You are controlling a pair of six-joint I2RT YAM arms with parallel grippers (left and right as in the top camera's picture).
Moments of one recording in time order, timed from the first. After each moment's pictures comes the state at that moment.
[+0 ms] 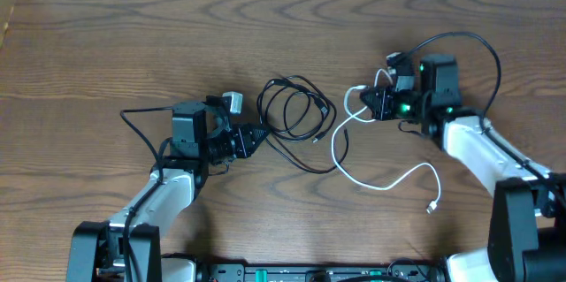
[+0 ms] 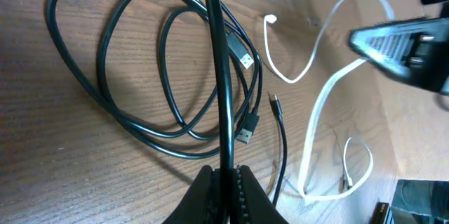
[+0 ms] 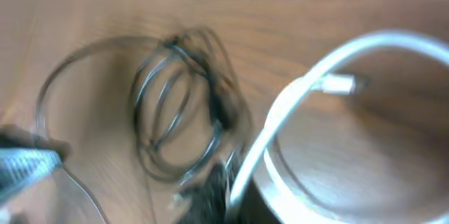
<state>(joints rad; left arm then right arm) -0.09 1.43 0.48 0.18 0.78 -0.40 0.13 1.63 0.89 -0.13 -0.65 0.23</state>
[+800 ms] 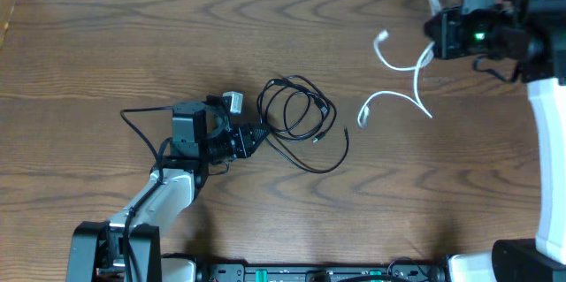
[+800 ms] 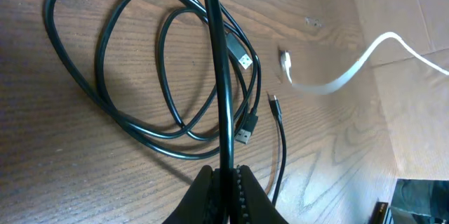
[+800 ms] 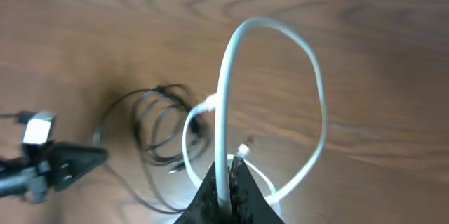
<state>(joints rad) -0.09 1.43 0.48 0.19 0.78 -0.40 0.06 1.60 1.97 -1.25 -0.33 -0.01</state>
